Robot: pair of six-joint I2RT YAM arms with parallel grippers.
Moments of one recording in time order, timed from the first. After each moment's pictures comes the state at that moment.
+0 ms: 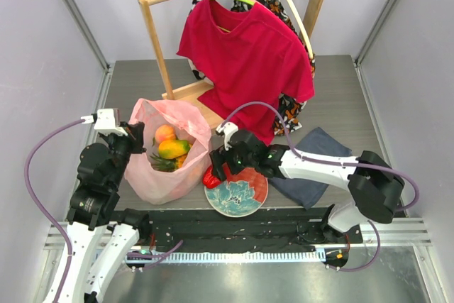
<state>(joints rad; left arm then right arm) -0.26 0.47 0.81 -0.40 -0.13 -0.21 0.98 1.49 0.90 -0.09 -0.02 0.33</state>
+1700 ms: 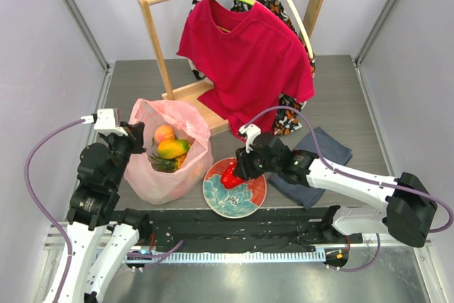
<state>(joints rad) -0.26 0.47 0.81 -0.40 -0.13 -0.21 0.93 1.23 0.75 -0.22 -0.06 0.38</state>
